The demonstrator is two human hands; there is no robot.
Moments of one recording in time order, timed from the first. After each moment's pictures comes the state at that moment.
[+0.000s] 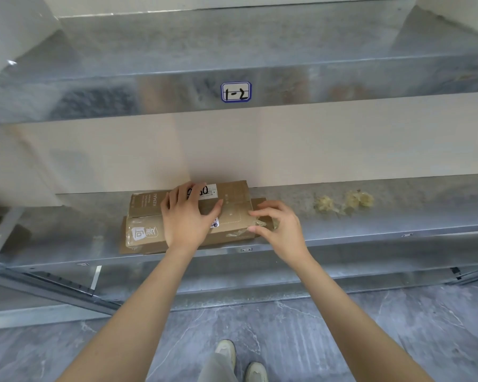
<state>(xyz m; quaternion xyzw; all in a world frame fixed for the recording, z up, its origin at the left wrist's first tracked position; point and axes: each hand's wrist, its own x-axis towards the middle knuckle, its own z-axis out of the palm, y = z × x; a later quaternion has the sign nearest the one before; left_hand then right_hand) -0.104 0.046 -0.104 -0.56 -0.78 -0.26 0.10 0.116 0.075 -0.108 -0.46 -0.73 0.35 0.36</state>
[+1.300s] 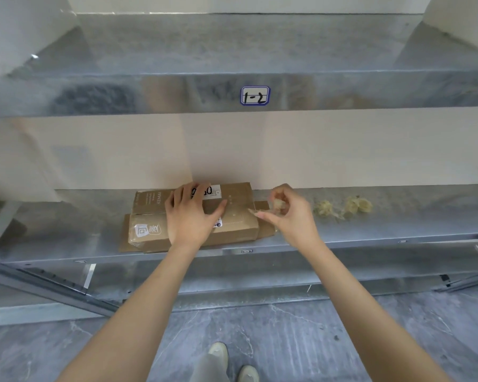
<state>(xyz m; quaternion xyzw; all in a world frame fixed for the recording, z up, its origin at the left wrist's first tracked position) -0.106 0.048 -0.104 -0.57 -0.77 -0.27 0.08 0.118 0.085 -0.059 -0.45 -0.70 0.39 0.39</state>
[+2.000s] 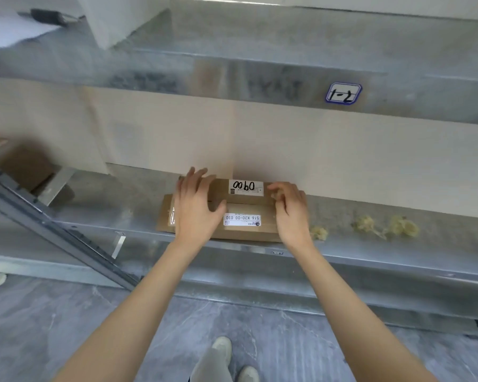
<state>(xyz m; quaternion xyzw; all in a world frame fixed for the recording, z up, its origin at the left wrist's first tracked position) -0.152 0.005 -0.088 -0.53 -0.75 -0.38 0.05 0.036 0.088 -0.088 -0.44 -0.76 0.26 0.39</state>
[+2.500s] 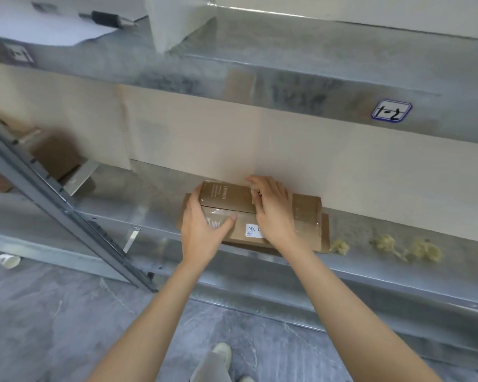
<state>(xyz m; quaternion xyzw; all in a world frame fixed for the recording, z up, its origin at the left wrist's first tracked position) -0.154 -0.030 -0.107 -0.37 -0.78 -0.50 -0.10 -0.033 0.082 -0.075 -0.37 -0.86 0.17 0.30</state>
